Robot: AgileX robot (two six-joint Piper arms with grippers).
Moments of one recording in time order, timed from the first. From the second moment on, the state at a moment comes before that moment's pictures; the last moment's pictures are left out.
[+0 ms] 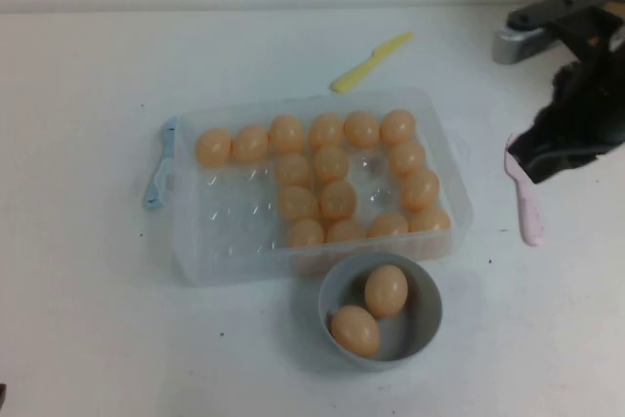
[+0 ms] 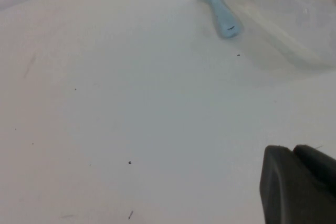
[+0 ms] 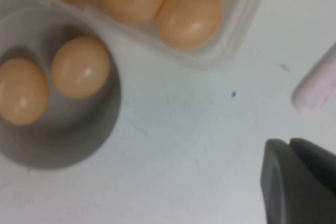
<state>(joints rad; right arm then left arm) 0.30 1.61 -1.47 0.17 1.22 -0.27 -0.13 -0.01 0.02 0.05 0.37 0.22</state>
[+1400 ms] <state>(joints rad) 0.58 2.27 -2.11 0.16 1.21 -0.13 -0.13 -0.01 0.02 0.06 0.37 0.22</state>
